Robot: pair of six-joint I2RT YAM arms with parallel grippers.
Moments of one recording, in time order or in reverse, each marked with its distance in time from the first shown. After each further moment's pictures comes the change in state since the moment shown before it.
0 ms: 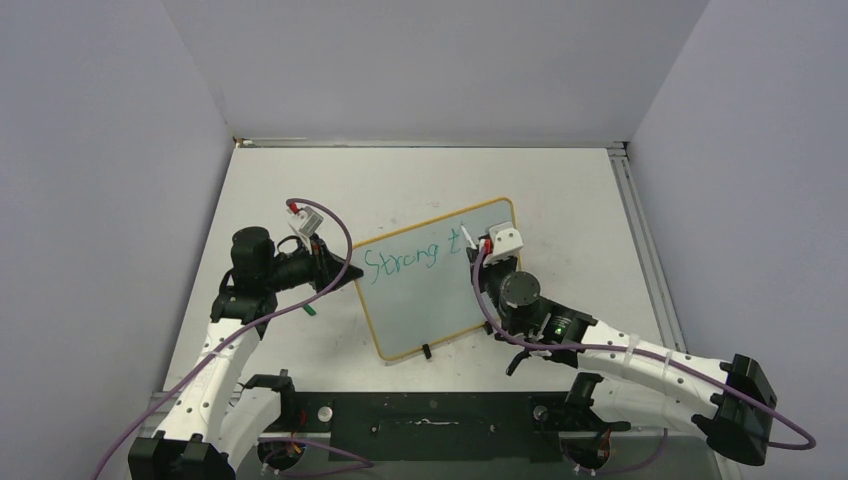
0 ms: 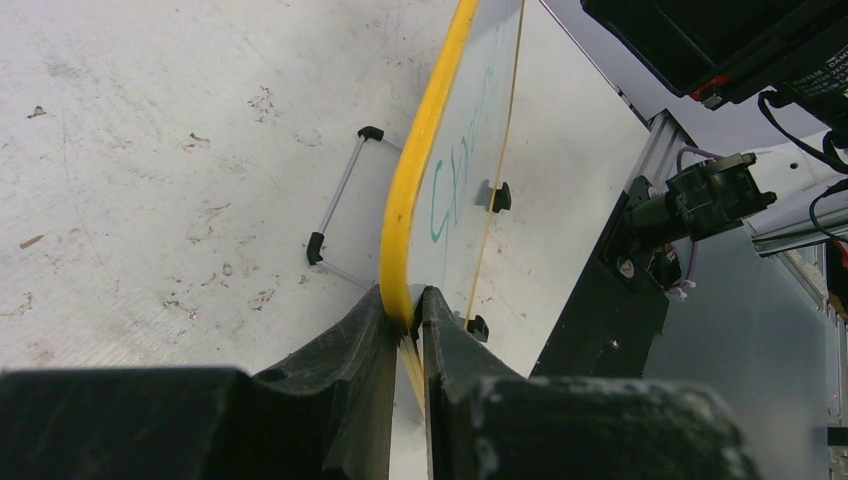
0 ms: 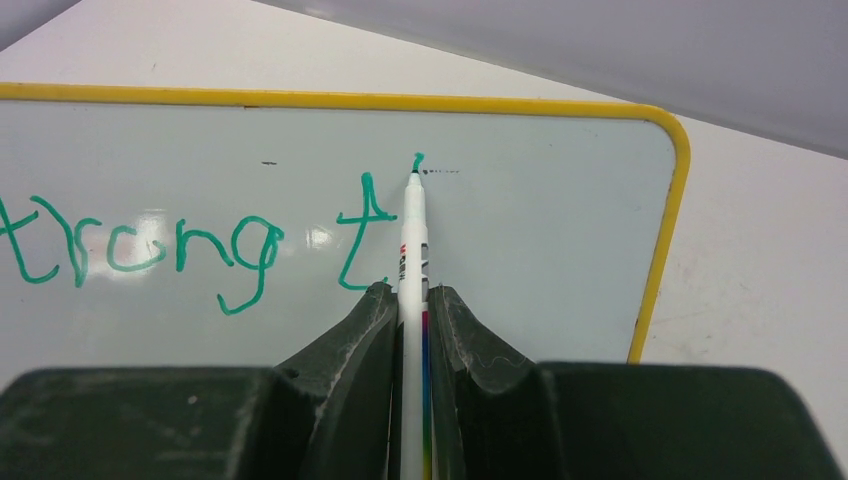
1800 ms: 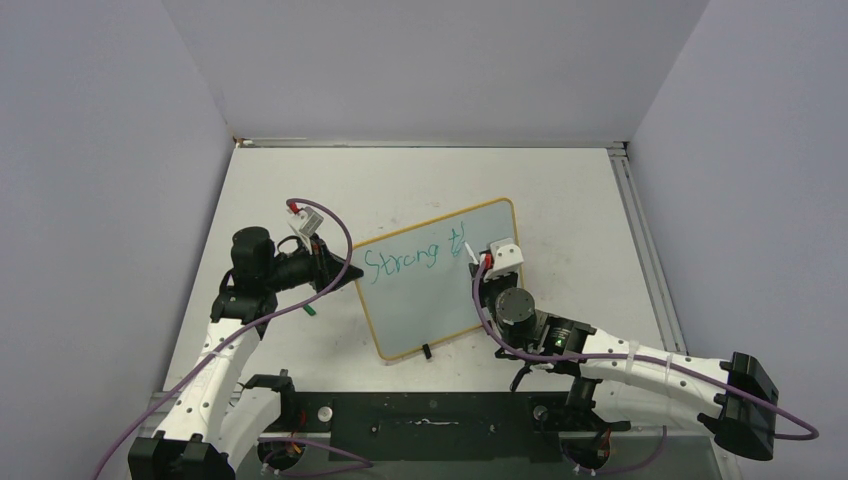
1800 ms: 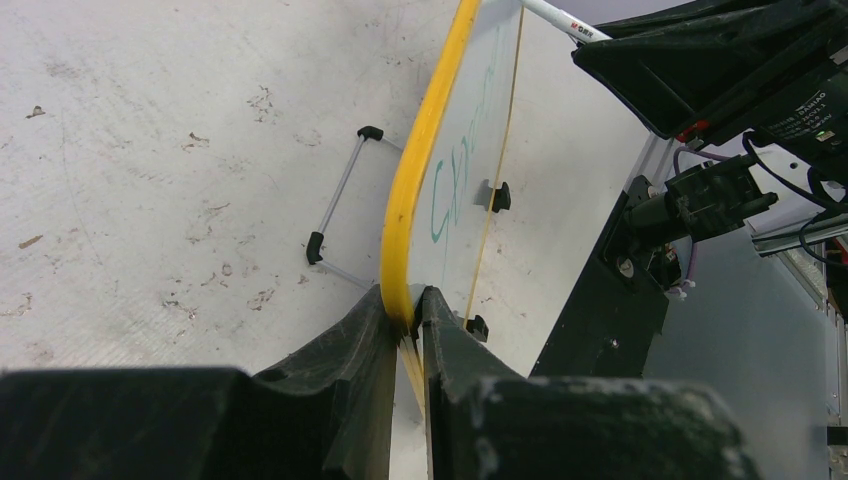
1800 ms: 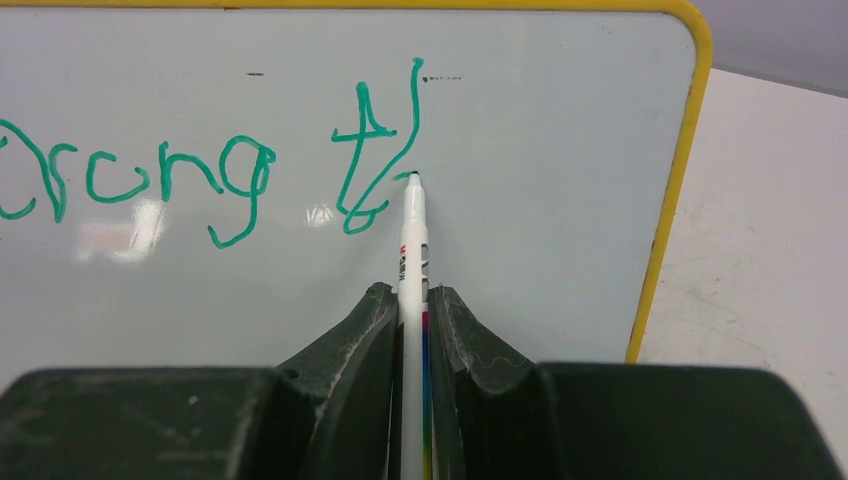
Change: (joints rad) left arm 0.000 0.000 0.000 0.000 0.000 0.000; right arm 0.087 -0.045 -0.072 -0.055 0.105 0.095
